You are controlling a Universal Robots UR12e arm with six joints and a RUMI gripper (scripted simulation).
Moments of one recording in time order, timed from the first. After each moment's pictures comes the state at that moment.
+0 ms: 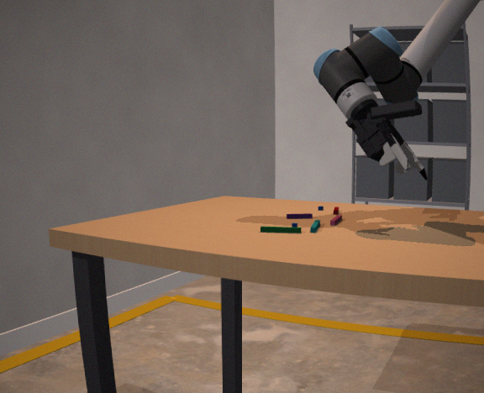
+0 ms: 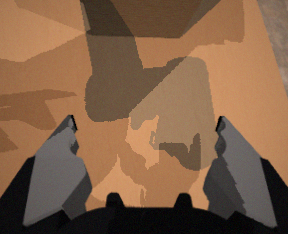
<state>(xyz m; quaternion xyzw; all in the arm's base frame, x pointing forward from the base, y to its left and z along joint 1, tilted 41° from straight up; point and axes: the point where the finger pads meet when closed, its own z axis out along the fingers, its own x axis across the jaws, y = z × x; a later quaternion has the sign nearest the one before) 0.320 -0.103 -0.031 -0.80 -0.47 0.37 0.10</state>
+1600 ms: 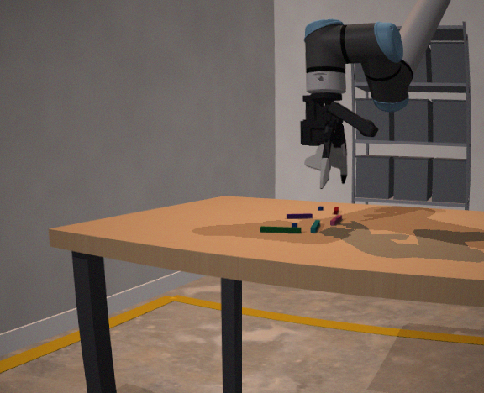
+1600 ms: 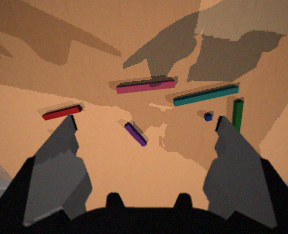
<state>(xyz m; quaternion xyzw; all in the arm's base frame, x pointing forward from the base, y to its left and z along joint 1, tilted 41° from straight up) 0.507 -0.143 -0.073 -0.72 -0.60 0.28 -0.21</state>
